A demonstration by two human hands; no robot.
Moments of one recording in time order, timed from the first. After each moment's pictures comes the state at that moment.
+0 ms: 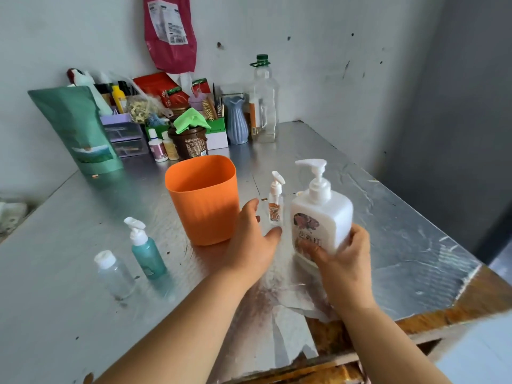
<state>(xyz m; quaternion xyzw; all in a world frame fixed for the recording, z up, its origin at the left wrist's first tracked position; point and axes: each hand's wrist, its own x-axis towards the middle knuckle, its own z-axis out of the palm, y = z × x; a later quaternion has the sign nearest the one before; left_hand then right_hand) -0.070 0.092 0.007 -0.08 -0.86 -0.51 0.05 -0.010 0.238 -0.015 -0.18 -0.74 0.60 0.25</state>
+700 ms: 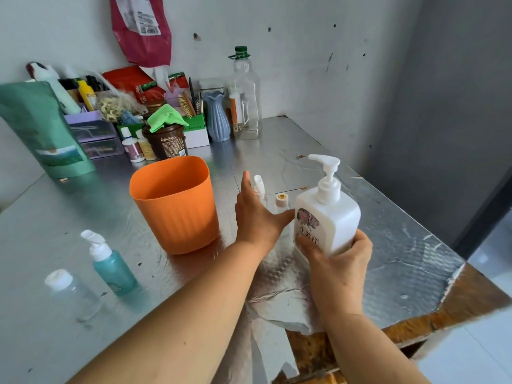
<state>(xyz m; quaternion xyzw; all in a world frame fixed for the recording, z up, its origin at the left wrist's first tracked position) -0.122 0.155 0.001 -0.06 -0.84 -0.53 0.11 -0.015 0.246 -0.016 -0.24 -0.66 0.65 0.29</state>
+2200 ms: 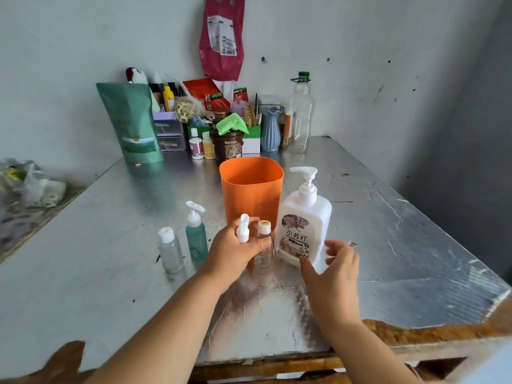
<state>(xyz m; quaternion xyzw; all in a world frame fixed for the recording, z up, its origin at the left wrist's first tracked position) -0.040 -0.011 0.001 -0.04 -0.82 -0.57 0.07 0.017 0.157 -0.014 -0.14 -0.84 0.48 0.21</state>
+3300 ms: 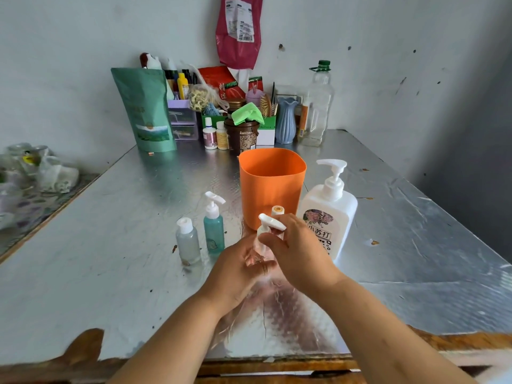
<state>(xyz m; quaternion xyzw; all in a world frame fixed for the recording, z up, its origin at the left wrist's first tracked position) -0.010 -0.039 -0.022 -0.12 -0.80 -0.58 0.02 -0.018 0.097 0.029 0.14 -0.90 0.41 0.10</state>
